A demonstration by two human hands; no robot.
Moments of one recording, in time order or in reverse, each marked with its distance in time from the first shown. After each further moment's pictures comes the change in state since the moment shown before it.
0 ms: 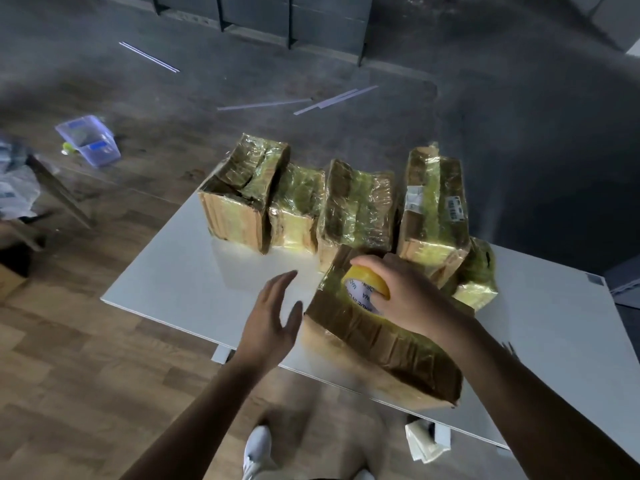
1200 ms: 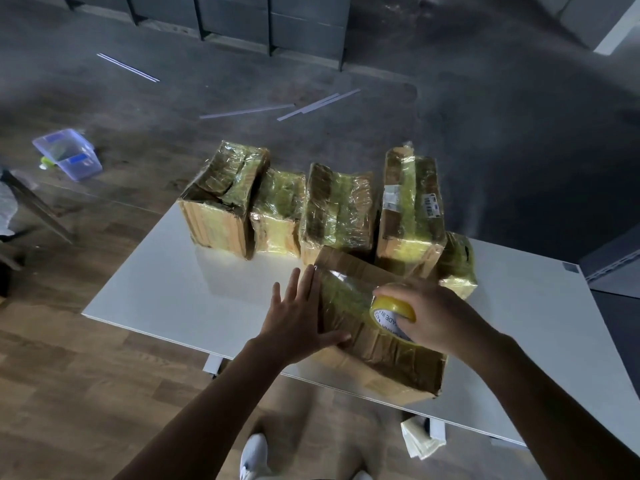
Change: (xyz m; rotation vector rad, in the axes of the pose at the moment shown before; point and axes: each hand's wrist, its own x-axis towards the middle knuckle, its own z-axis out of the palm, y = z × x) left_hand 0.025 0.031 0.038 0.690 -0.515 0.137; right_hand -0.058 0.030 -0.025 -0.137 -0.073 0.074
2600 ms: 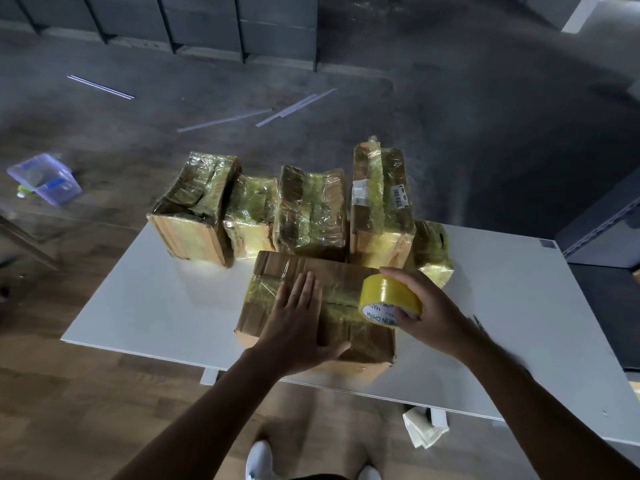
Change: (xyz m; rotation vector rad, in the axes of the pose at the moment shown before) left_hand 0.001 0.038 0.000 0.139 0.047 0.168; right_hand -0.029 0.051 0.029 0.498 0.214 -0.018
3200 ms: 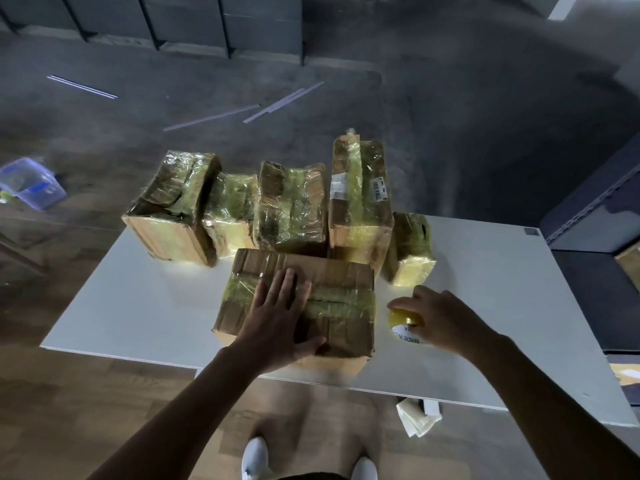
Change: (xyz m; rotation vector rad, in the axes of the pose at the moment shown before) left_hand 0.003 -0.006 0.014 0.024 0.034 0.052; right_hand -0.024 0.027 -0.029 -0.686 -0.247 0.121
